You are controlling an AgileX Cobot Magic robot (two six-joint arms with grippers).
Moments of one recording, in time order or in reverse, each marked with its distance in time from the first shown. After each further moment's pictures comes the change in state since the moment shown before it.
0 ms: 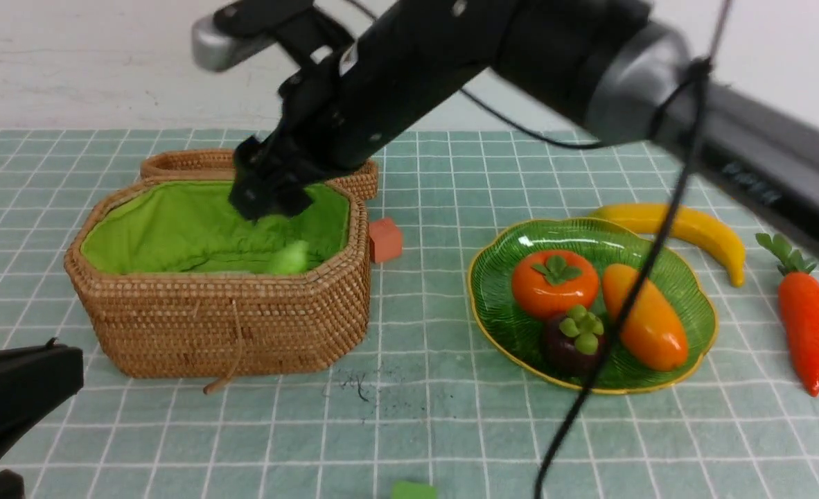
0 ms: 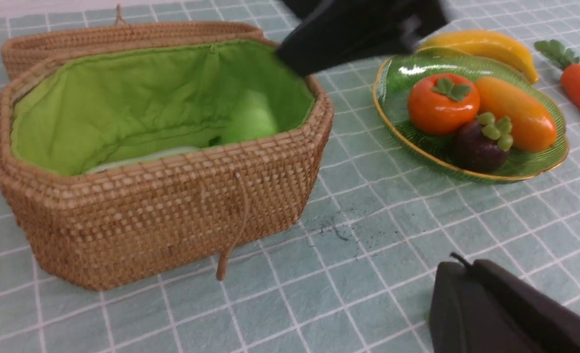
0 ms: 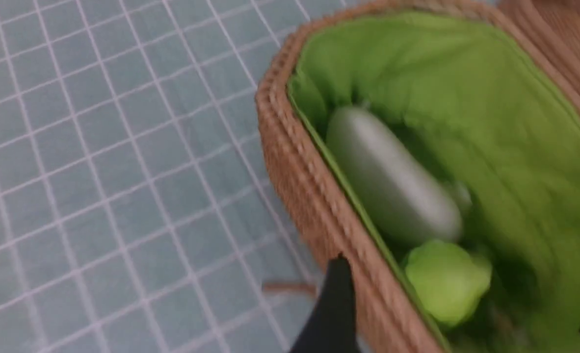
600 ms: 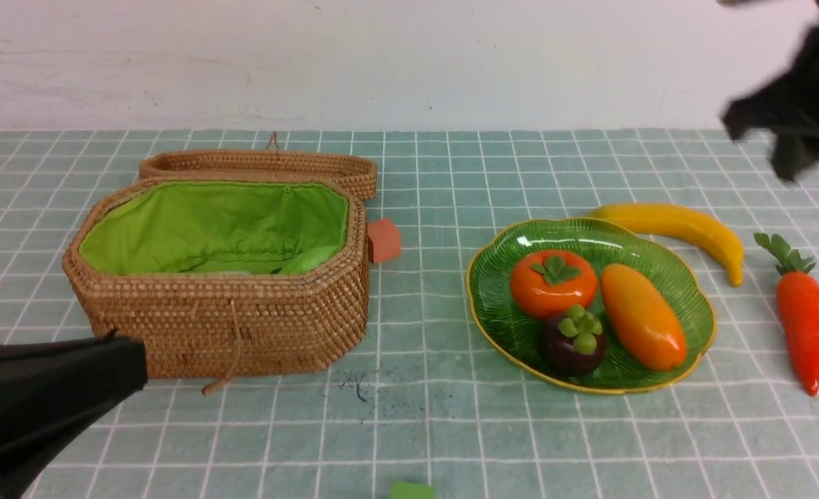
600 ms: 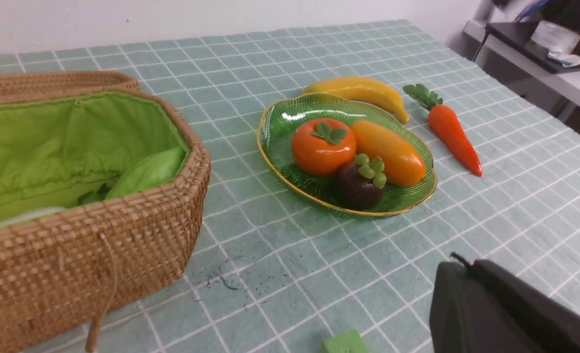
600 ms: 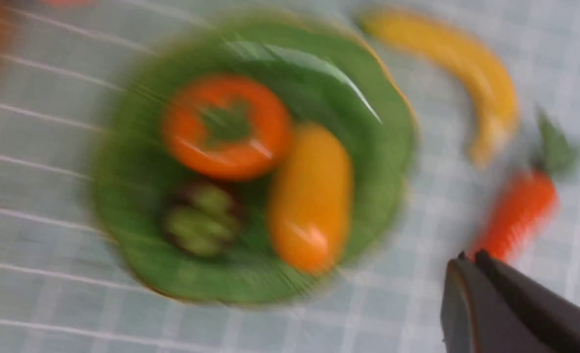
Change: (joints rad) right arm -0.562 -0.471 0.620 -0.386 0.175 0.392; left arm 0.000 0.000 0.000 -0.174 -0.184 0.115
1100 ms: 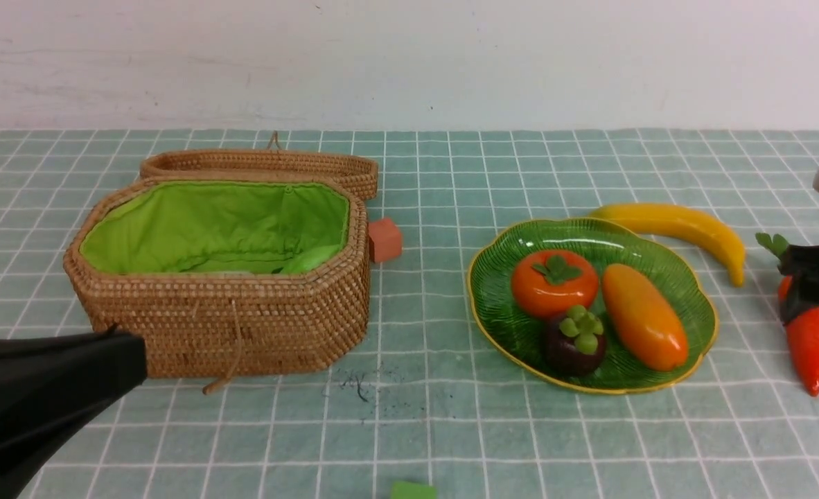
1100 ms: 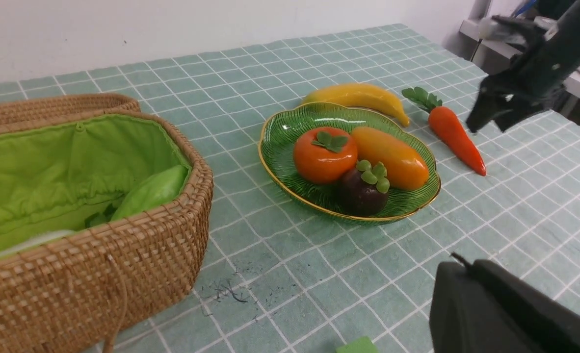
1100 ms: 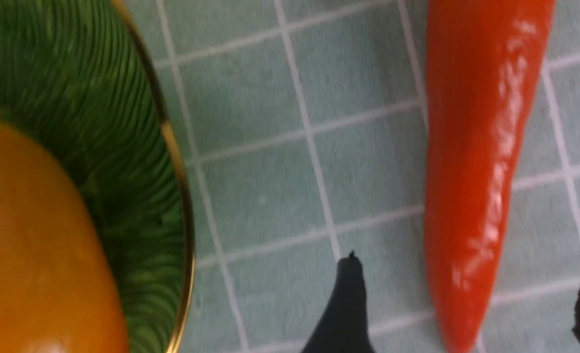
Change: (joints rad) right arm -0.338 0.237 0.327 0.247 -0.523 -0.069; left arm 0.000 0.000 0.000 0.002 -0.008 0.055
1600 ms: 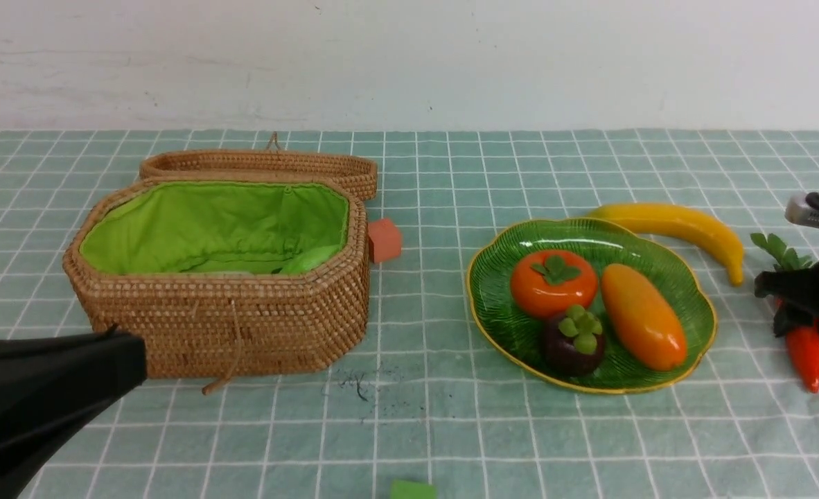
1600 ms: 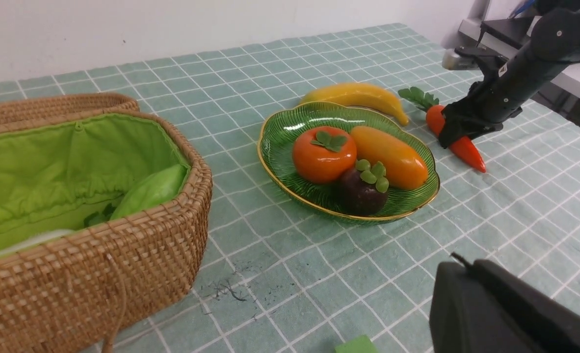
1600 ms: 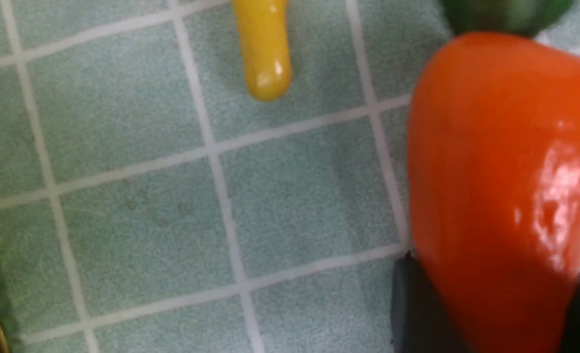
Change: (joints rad) right arm -0.008 0.161 -0.011 -0.027 -0.189 -0.014; left arm 0.000 0.000 0.000 0.000 0.000 0.000
